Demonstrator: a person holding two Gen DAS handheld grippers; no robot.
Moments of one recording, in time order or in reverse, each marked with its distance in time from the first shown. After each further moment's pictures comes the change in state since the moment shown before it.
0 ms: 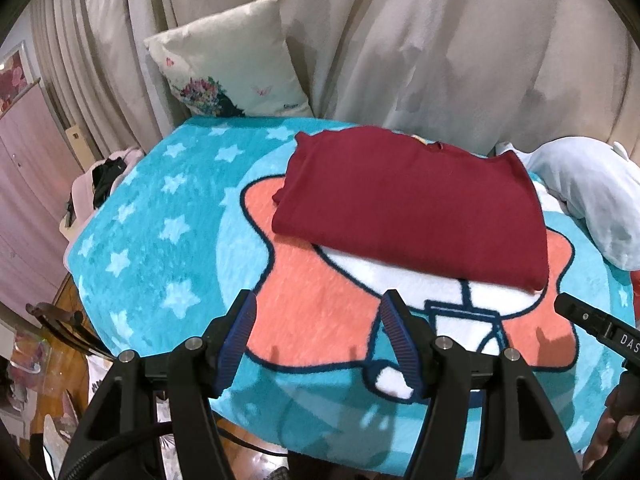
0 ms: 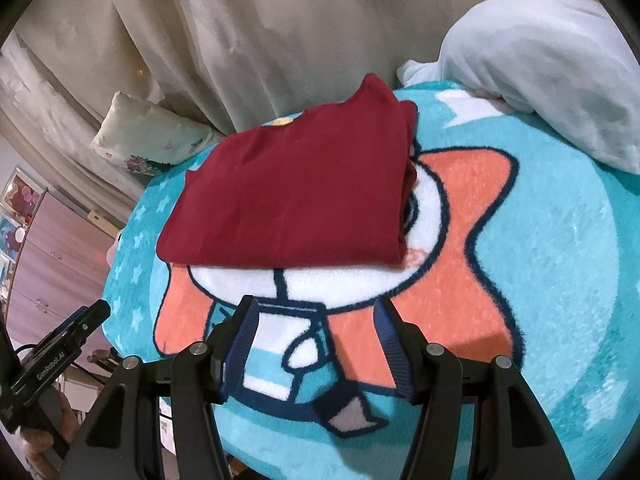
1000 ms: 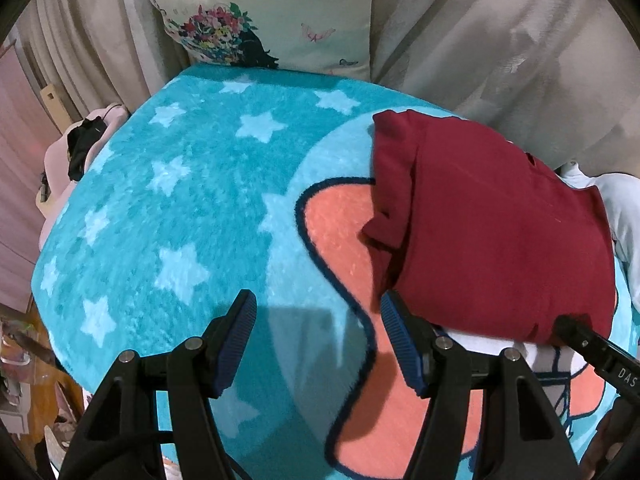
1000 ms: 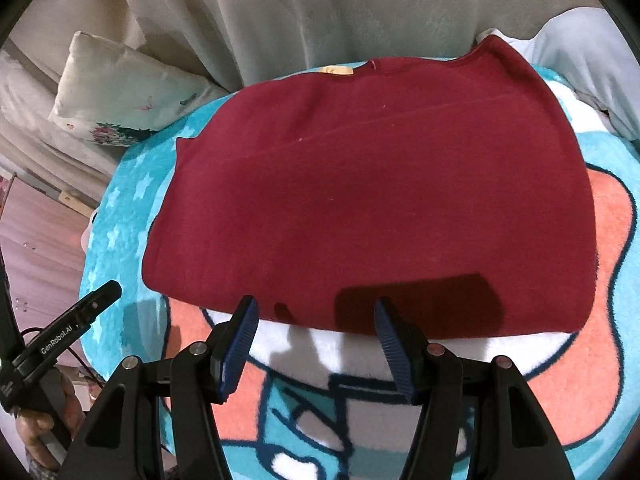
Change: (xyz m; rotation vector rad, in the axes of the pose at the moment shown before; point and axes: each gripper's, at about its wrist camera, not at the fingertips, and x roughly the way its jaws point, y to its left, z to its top) left arm 0.135 0.109 0.082 -0.052 0.181 -0.062; right arm 0.135 0.103 0.050 0.003 0.156 -0.090
